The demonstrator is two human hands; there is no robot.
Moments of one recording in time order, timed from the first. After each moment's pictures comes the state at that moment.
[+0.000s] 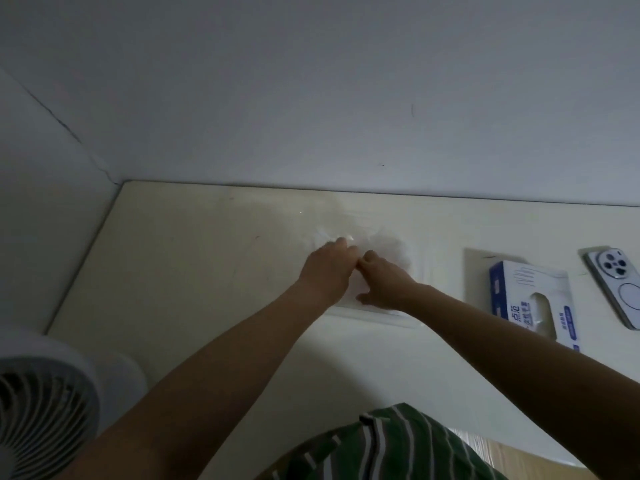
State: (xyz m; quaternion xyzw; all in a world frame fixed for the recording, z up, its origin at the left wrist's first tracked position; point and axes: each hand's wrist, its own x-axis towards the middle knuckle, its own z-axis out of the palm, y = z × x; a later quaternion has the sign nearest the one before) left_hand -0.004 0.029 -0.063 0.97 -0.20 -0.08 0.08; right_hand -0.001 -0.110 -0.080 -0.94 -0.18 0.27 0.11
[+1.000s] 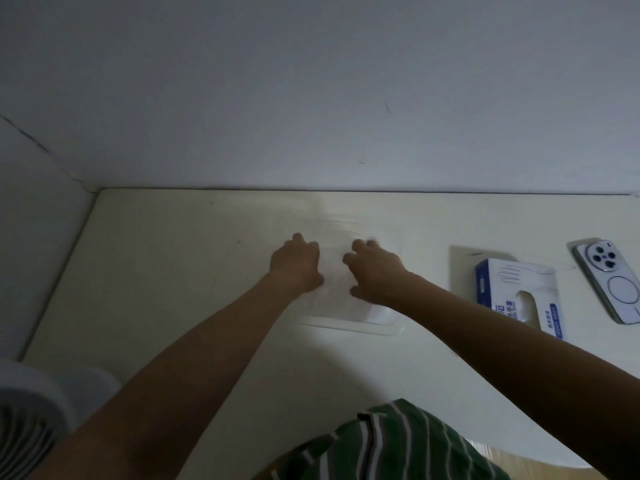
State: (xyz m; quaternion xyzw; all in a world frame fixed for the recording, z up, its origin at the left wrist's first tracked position) left_hand 0.026 0.028 -0.058 0.97 -0.05 -0.24 0.03; right_hand 0.013 -0.124 -0.051 -0.95 -0.20 0.22 0.02
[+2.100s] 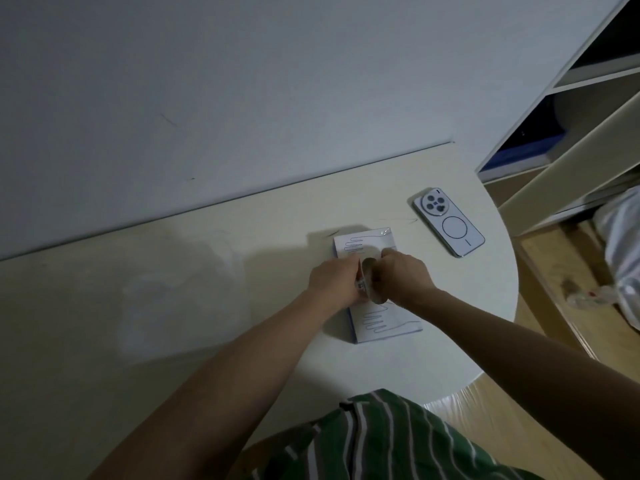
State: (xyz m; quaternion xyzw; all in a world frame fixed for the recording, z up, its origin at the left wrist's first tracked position) left_hand -0.018 -0.253 -0.095 0.92 -0.26 -0.28 0.13; right_hand -0.065 -0.394 -0.105 -0.98 0.05 0.16 0.08
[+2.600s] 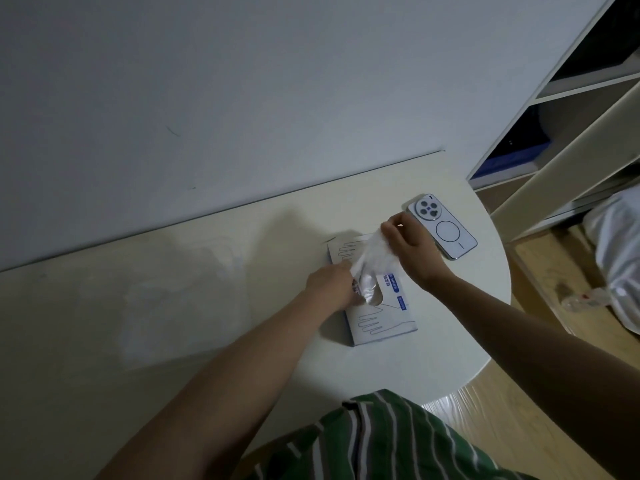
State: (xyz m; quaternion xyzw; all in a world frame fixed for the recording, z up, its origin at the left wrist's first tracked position) left_hand -0.017 -0.250 -0.095 0.90 -0.26 -0.32 0.12; right_hand -0.059 -0.408 -0.064 -0.83 0.16 -0.04 0.53
